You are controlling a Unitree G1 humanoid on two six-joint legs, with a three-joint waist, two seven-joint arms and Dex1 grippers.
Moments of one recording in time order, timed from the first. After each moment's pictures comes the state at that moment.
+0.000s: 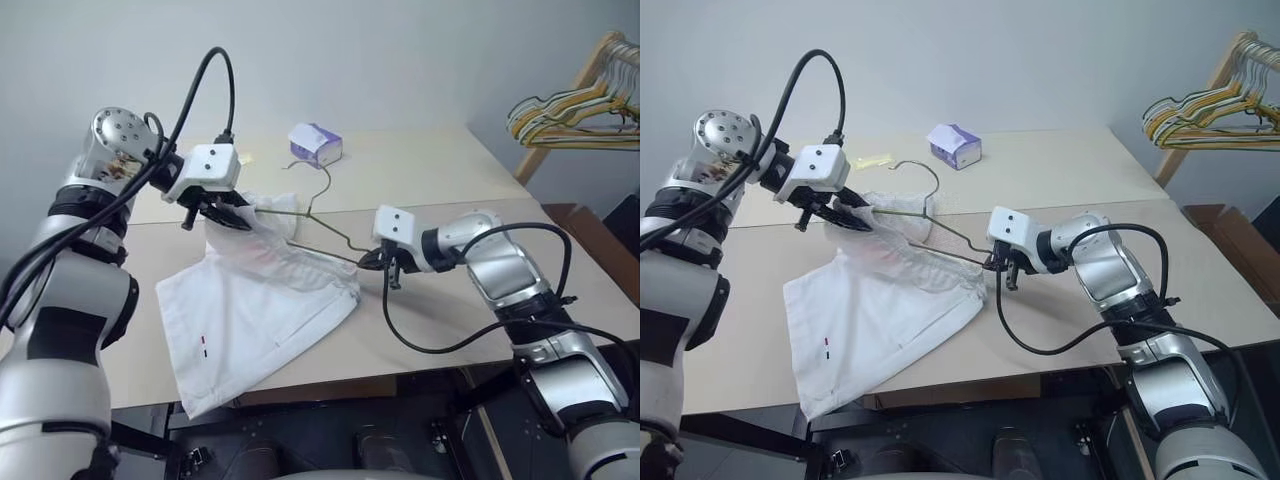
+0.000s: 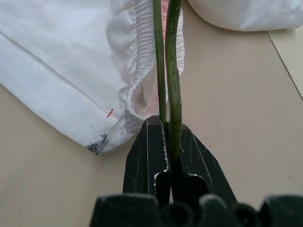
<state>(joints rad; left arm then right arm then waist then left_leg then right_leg) -1.33 0.72 -0.57 1.15 -0.13 -0.37 -1.61 -0.75 -0.59 0.35 0.12 0.00 0.50 1.15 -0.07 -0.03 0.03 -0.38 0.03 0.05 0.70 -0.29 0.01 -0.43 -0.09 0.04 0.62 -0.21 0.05</state>
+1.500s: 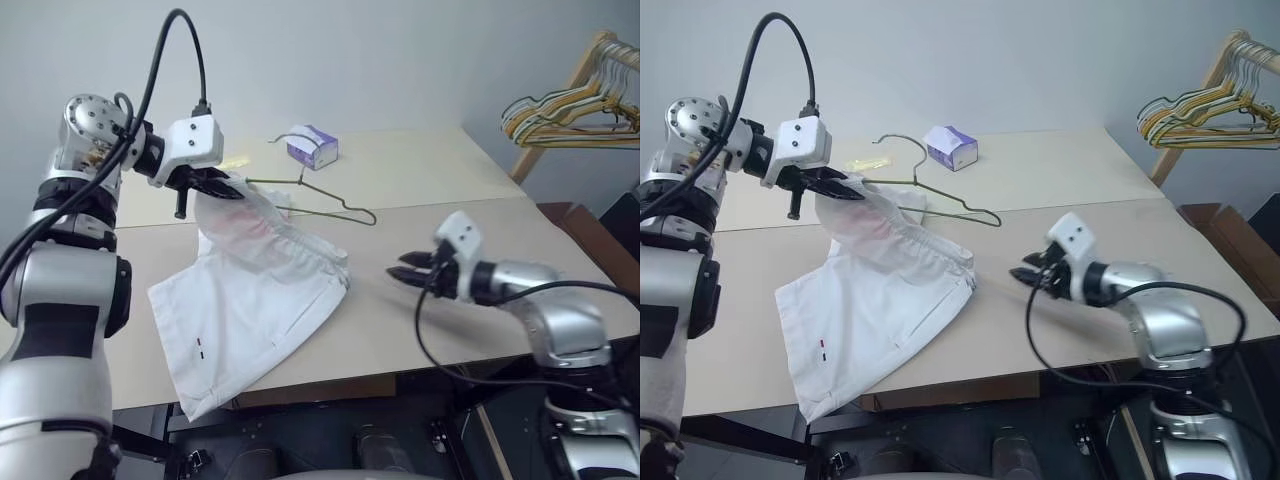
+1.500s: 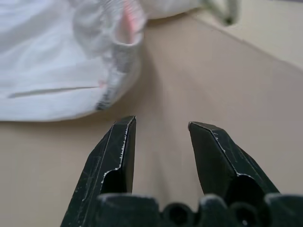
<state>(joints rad) -1.37 0.70 -0.27 1.24 0.10 -0.39 -1.52 -0.38 -0.50 0.05 -0.23 0.30 0.84 0.83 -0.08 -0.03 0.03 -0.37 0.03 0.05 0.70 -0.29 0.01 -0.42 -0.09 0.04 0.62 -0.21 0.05</state>
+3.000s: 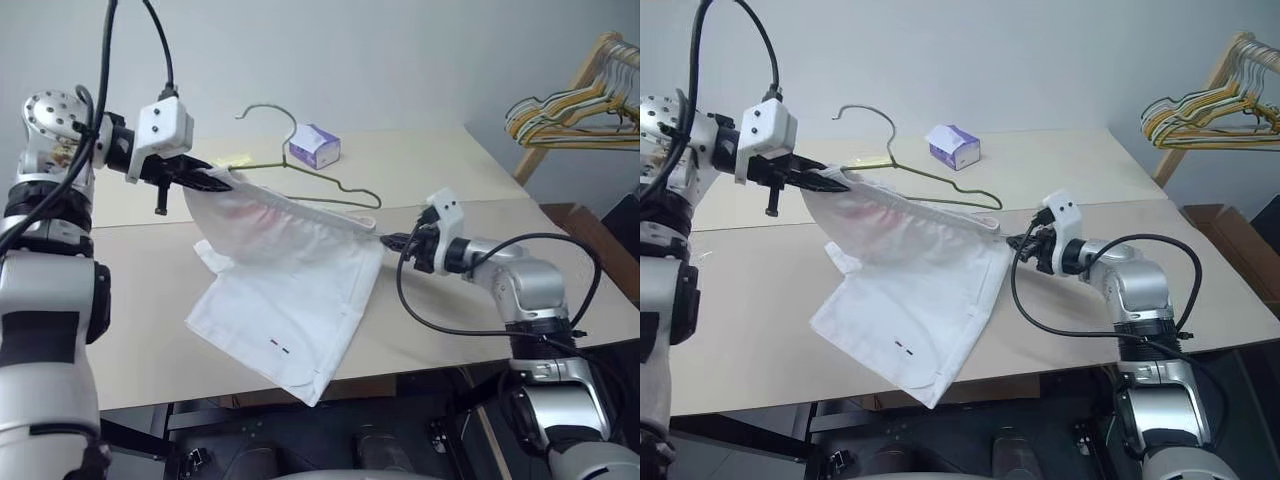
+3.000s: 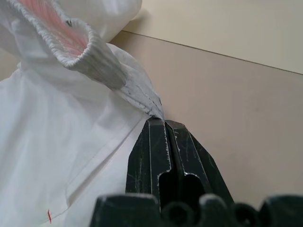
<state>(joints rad) -1.32 0.79 -0.31 1.16 -0.13 -0.36 -1.61 -0.62 -0.49 -0.01 0.14 0.36 0.80 0.72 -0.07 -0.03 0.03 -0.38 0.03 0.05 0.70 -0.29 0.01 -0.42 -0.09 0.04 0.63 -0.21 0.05</state>
